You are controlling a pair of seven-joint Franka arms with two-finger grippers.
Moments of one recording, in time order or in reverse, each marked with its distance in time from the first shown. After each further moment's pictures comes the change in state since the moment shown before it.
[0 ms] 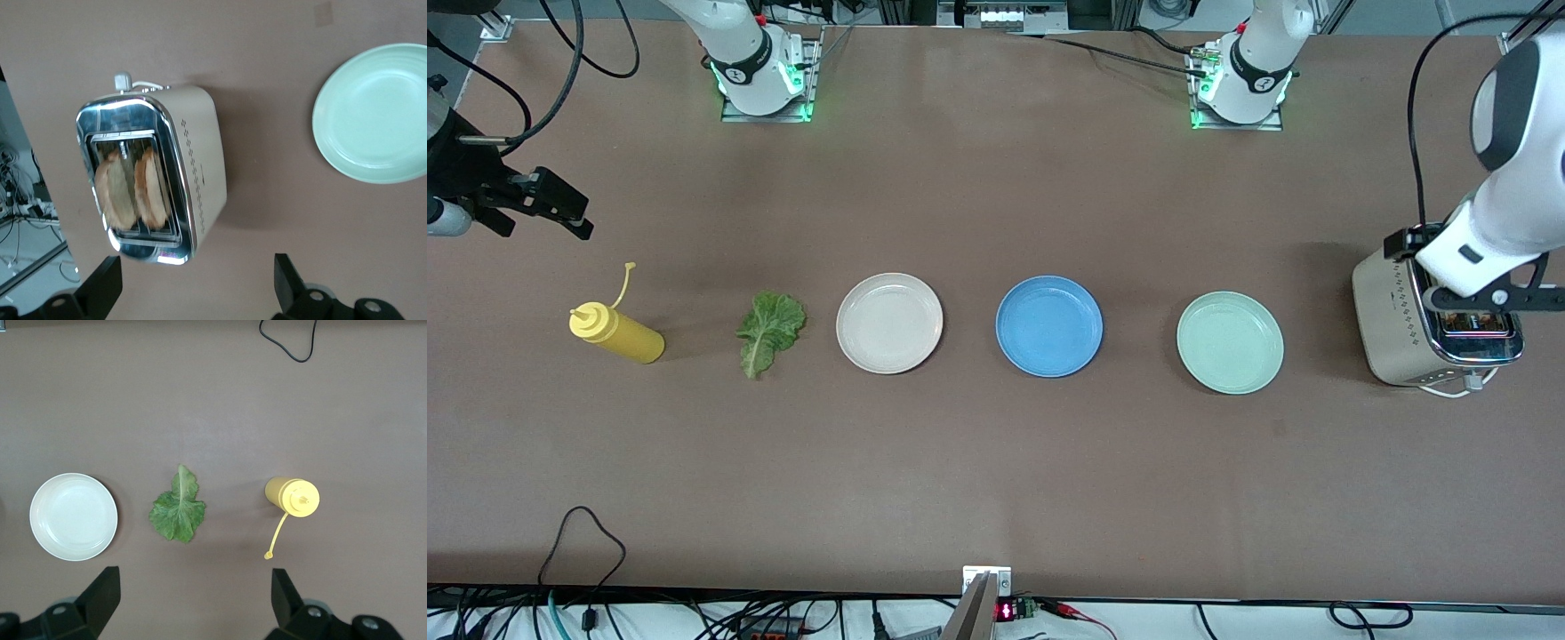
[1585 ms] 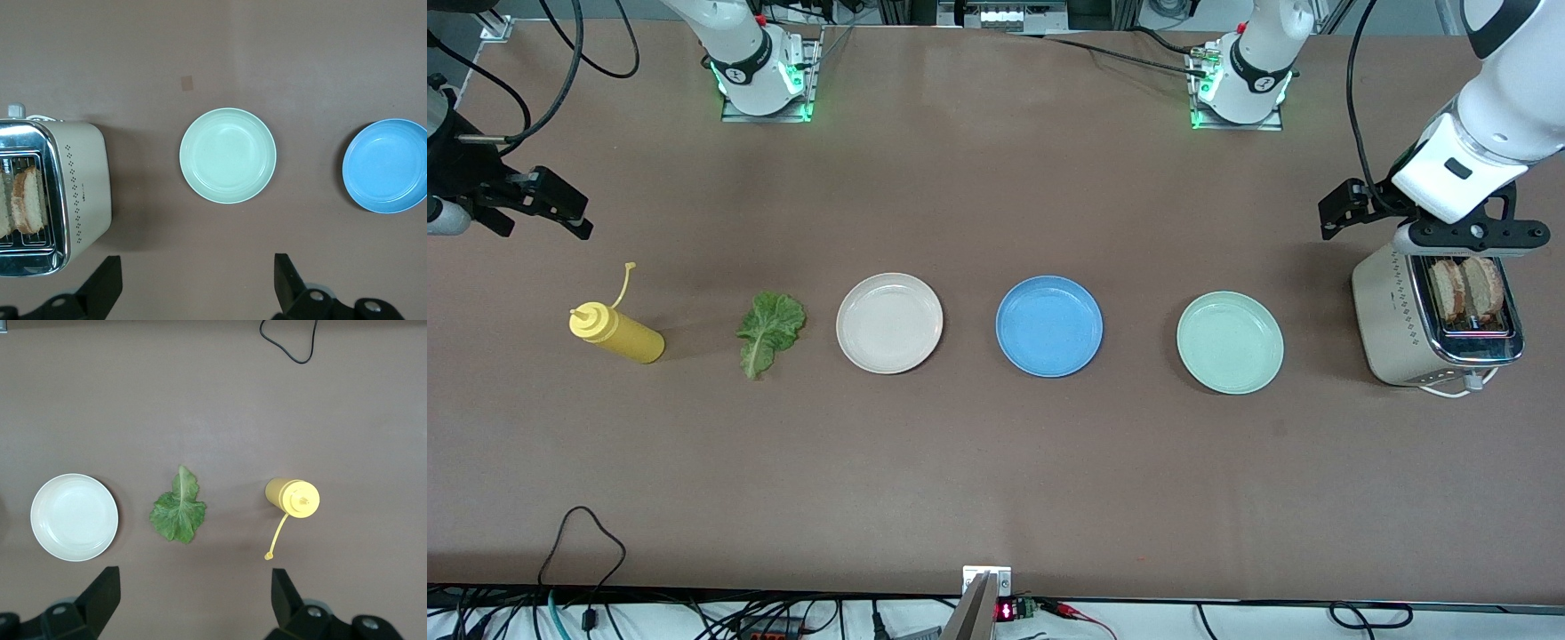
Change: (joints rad) left arm -0.113 -0.157 -0.017 0.041 -0.313 -0.011 -0.129; right arm 0.001 0.000 0.001 0.003 0.000 0.000 0.000
